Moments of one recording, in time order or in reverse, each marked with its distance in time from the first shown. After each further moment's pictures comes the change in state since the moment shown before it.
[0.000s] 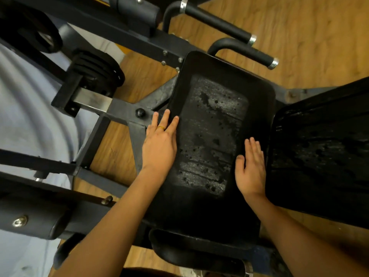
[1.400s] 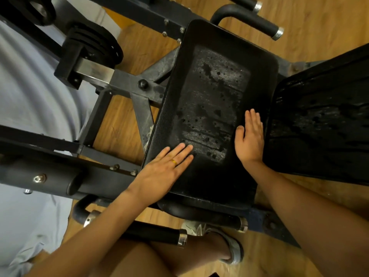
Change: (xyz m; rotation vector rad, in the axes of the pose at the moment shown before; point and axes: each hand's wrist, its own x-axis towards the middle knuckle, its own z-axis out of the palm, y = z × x) left_hand -0.141 -0.028 -0.022 0.214 -0.329 0.668; right_hand 0.000 -0.003 -0.003 -0.004 -0.032 0.014
